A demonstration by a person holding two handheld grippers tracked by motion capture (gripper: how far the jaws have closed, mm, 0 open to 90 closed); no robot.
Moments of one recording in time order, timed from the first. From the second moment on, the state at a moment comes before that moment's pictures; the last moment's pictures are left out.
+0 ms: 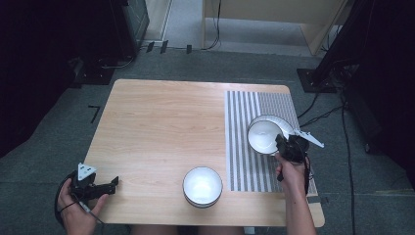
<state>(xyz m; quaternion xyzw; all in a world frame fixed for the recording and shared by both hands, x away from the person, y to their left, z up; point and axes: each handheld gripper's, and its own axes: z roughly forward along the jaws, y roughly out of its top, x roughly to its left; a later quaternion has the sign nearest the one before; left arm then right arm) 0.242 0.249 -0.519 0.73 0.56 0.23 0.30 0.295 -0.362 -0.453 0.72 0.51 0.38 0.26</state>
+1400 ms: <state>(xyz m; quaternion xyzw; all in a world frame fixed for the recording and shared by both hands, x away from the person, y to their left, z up) 0.242 0.249 -0.519 0.73 0.56 0.23 0.30 0.329 -0.391 -0.478 0.78 0.46 0.35 0.25</state>
